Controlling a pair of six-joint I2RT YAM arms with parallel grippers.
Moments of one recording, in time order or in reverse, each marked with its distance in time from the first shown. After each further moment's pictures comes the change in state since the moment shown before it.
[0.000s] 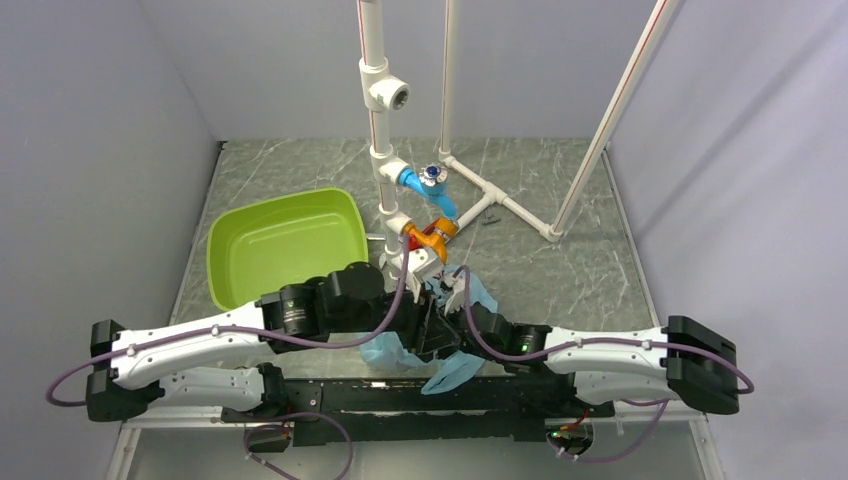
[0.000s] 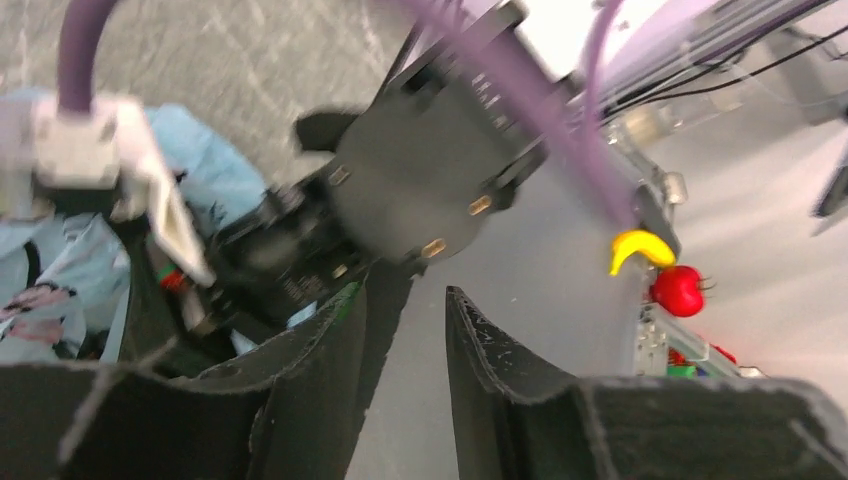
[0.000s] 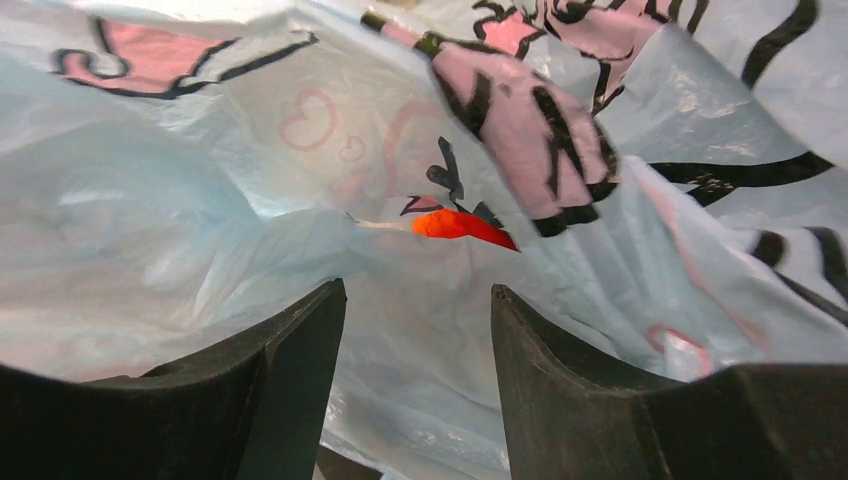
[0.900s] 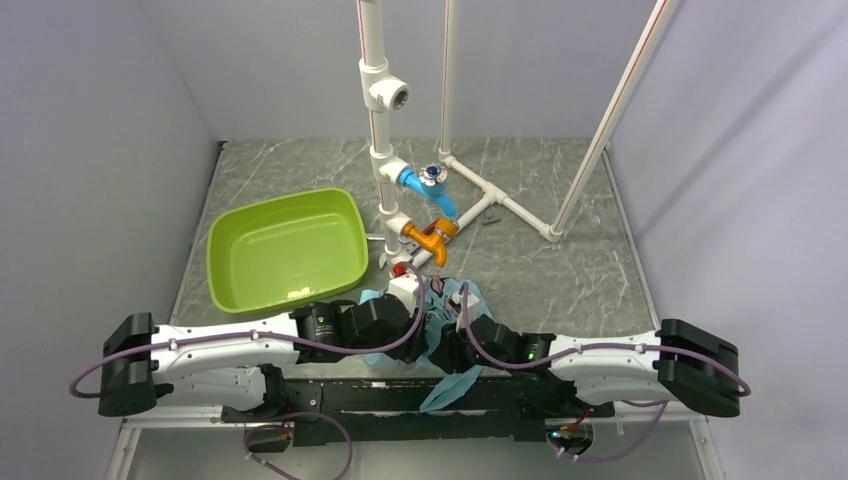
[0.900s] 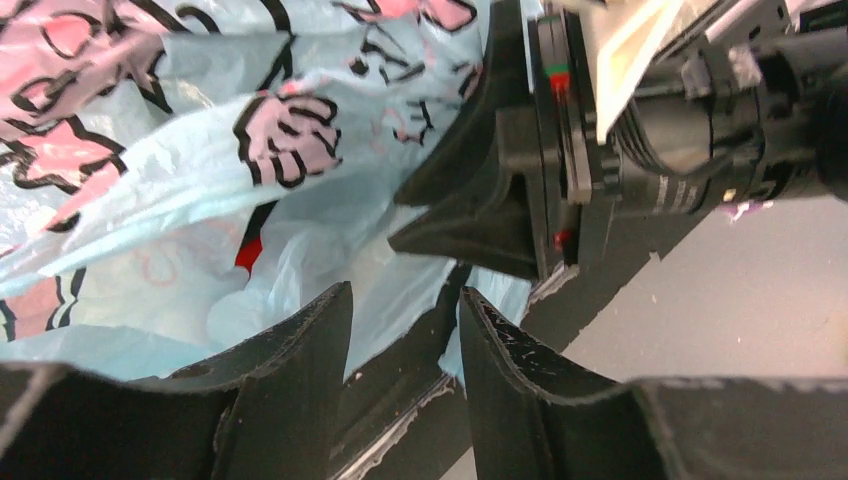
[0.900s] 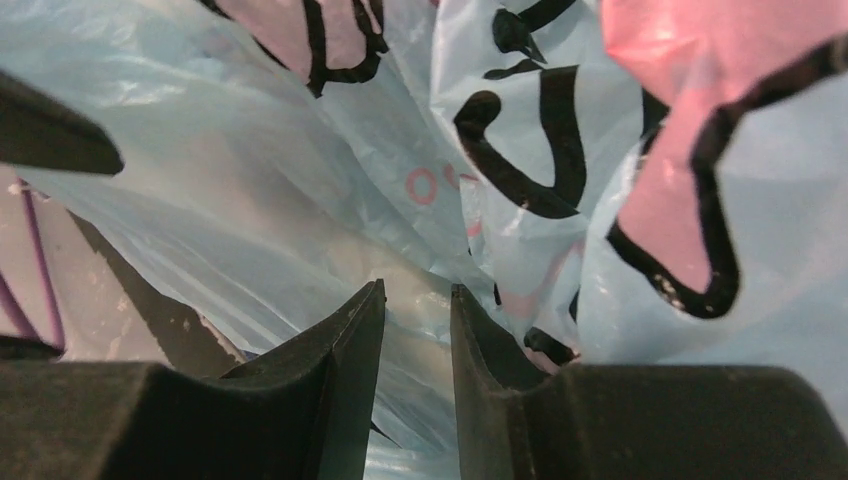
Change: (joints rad) left arm -0.008 0.083 -0.275 -0.134 -0.332 -0.151; right arm -0.034 -0.043 -0.154 -0.057 -0.033 -0.027
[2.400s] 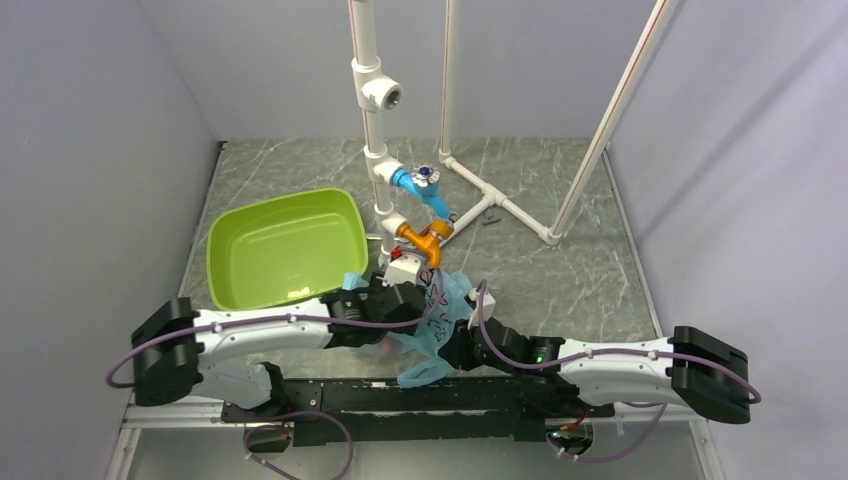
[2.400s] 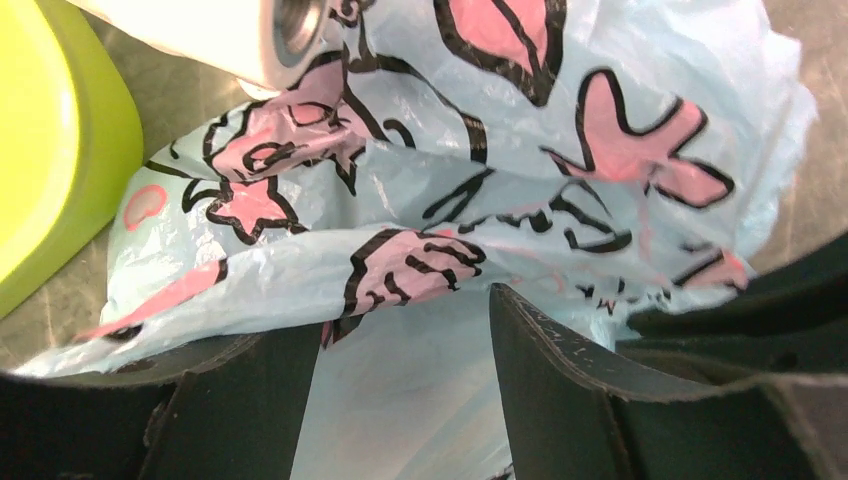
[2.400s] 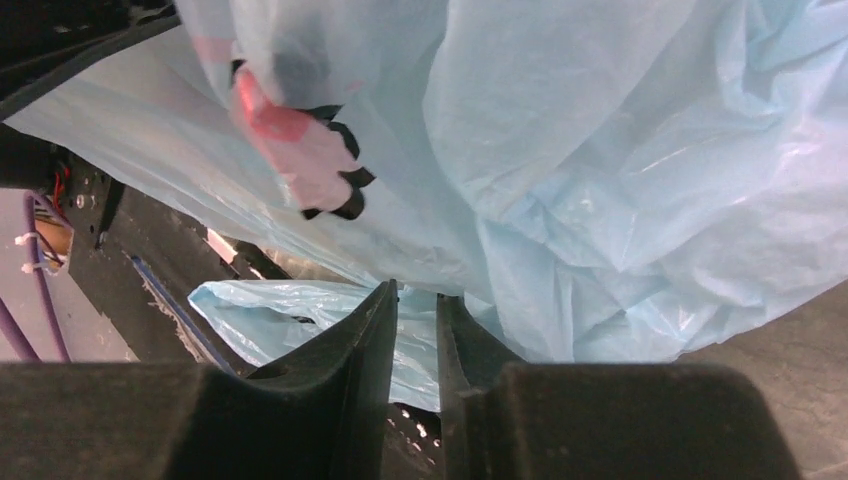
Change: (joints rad) left arm 0.084 0.229 0.090 -0.045 -0.375 0.040; right arm 0.010 -0.082 -0.053 -0.030 0.110 0.134
